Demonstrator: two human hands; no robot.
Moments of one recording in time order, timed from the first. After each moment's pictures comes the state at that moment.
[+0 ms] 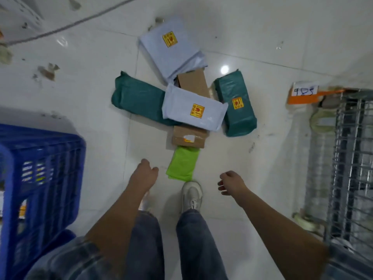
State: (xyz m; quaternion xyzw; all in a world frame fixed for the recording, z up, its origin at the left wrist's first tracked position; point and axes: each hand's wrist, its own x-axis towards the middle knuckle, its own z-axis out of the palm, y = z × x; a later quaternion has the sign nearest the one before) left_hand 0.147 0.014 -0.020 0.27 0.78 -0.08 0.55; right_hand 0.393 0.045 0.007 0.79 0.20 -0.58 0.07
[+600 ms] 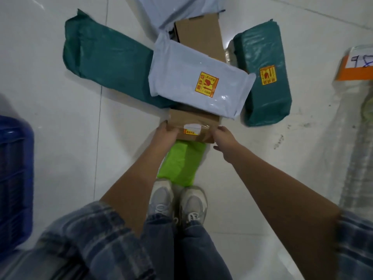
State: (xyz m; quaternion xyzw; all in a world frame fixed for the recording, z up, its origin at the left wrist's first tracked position) left_hand 0.210 0.089 -0.218 0.16 0.75 0.12 0.63; right_hand 0.364 0.122 -0.202 0.78 0.22 -0.59 0.00
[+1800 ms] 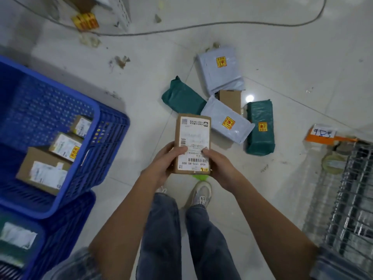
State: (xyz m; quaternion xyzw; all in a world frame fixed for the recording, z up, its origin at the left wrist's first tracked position) left_hand 0.106 -0.020 0.114 -0.07 0.59 0.41 0.70; right_hand 0.266 0.050 0.117 0.56 0.25 -0.79 0.00
